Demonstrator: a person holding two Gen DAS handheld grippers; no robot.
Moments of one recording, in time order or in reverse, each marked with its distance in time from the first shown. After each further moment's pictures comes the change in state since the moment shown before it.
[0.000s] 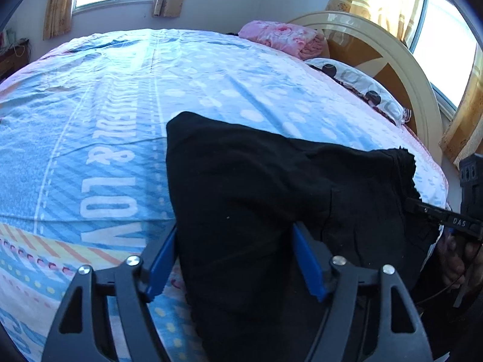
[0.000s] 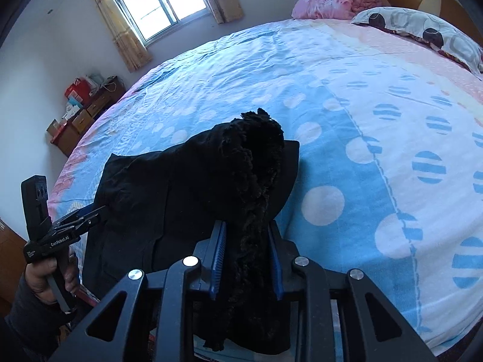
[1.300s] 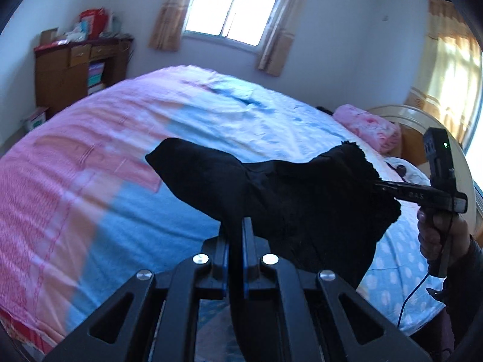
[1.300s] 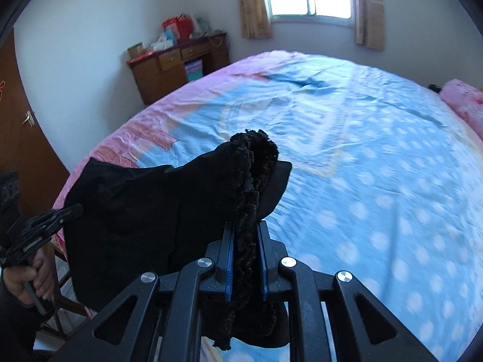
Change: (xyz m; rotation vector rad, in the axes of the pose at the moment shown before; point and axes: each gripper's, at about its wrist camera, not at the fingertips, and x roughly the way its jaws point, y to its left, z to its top) left arm -0.166 0.206 -0.011 -0.307 -0.286 0.261; right arm 0.148 0.323 0.136 -0.544 0.085 0.210
